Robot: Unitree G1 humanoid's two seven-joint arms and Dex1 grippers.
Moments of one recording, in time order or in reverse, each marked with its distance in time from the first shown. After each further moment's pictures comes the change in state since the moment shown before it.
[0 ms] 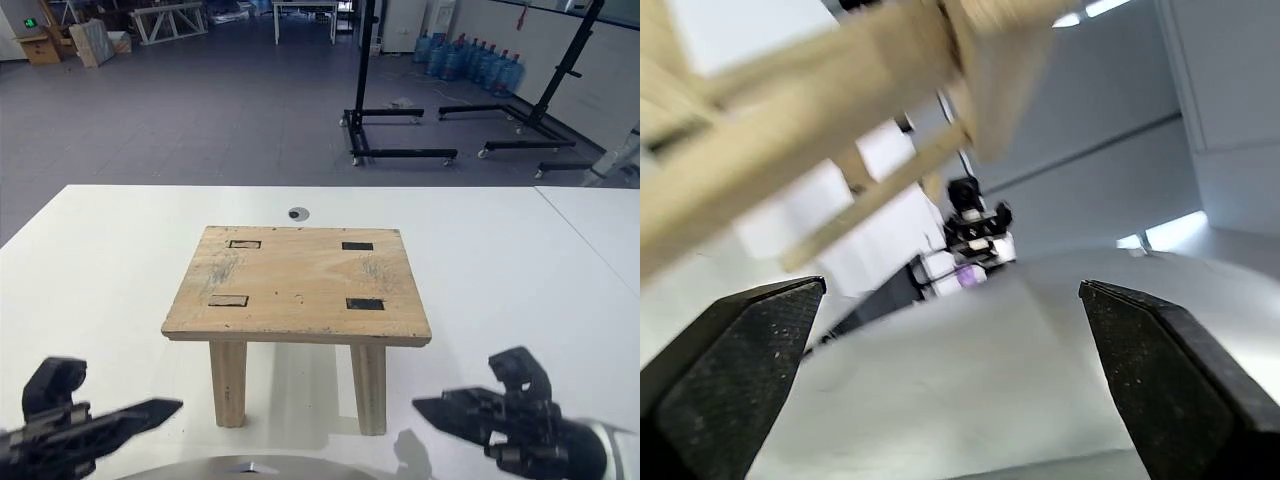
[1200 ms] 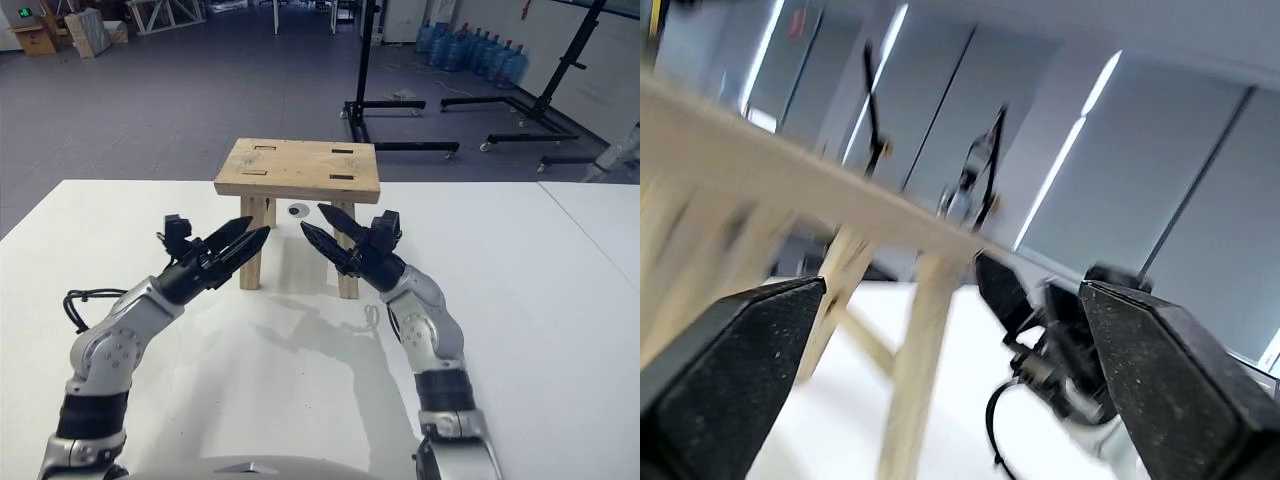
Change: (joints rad) left arm -0.842 -0.594 -0.534 0.198 0.919 -0.720 0.263; right arm -0.873 0.825 0.484 0.187 -1.383 -1.327 -0.128
